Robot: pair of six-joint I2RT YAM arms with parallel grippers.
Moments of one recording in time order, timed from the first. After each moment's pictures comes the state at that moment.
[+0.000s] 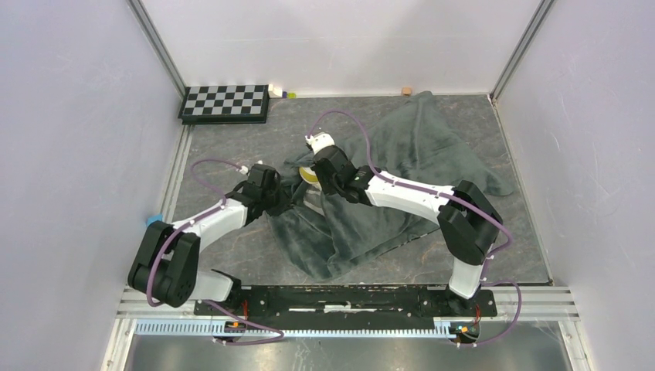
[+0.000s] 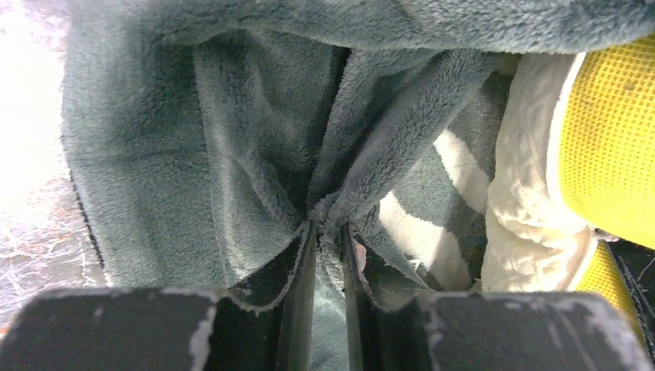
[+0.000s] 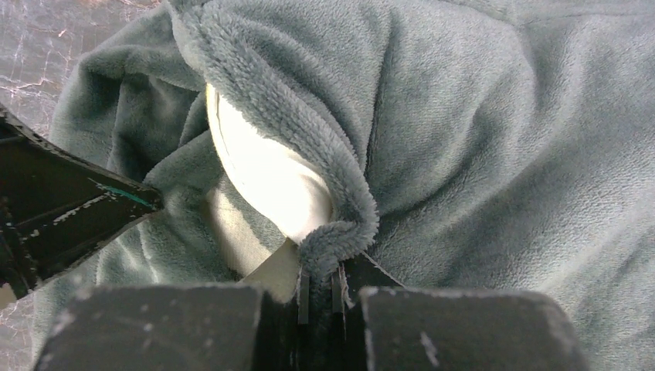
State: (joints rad) left arm -0.37 1.35 0.62 -0.14 0.02 -0.89; right arm 0.91 1.81 1.31 -0.21 0.31 0.22
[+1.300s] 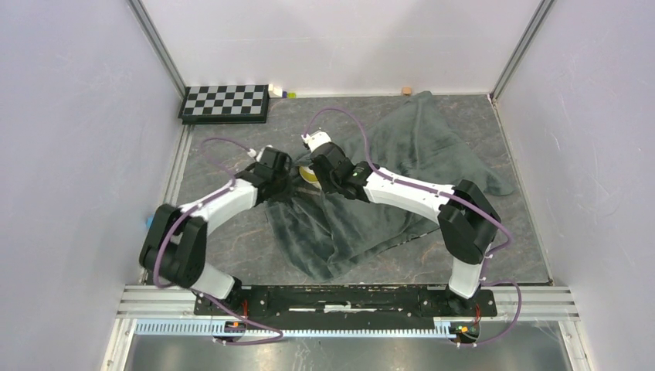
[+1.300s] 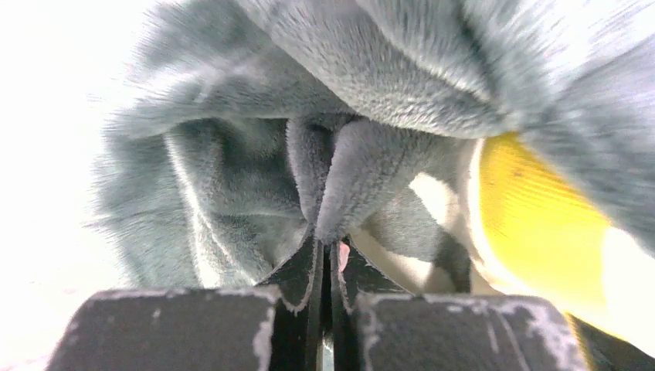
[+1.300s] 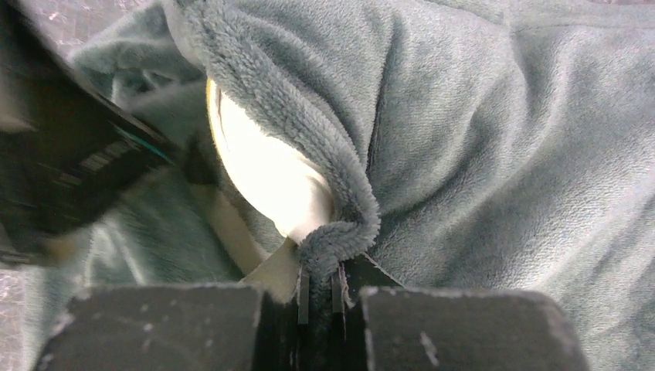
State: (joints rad) left arm -0.44 1.53 0.86 -0.30 -0.09 -0.82; right arm 0.91 1.83 1.38 -0.30 0.32 0.20
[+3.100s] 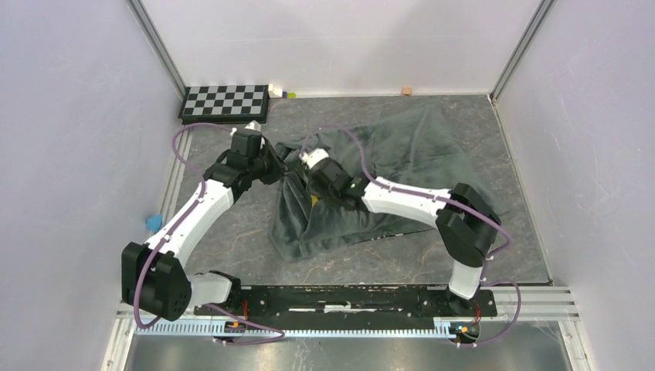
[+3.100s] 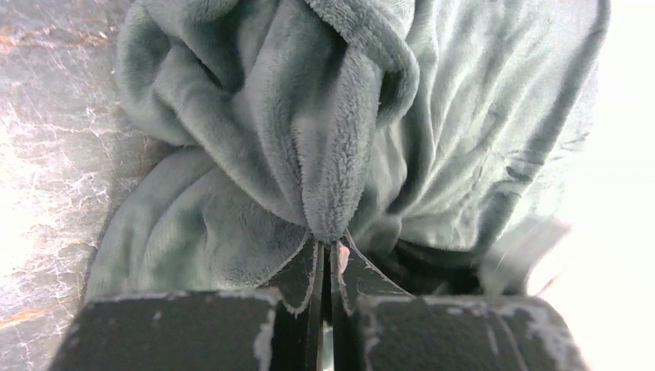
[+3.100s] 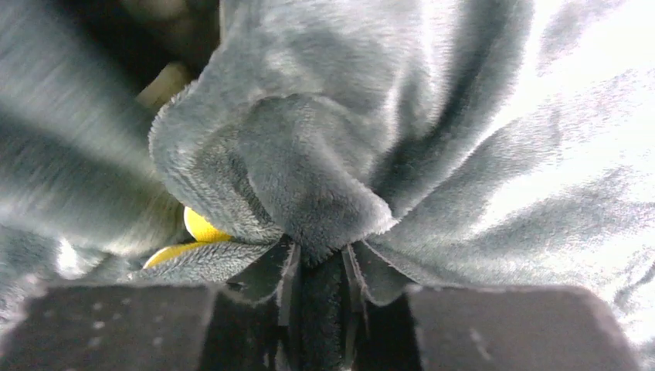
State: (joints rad) left arm -0.32 1.27 0.98 -0.41 0.12 -0.80; right arm 0.99 1.80 1.27 -0.37 0.36 0.16
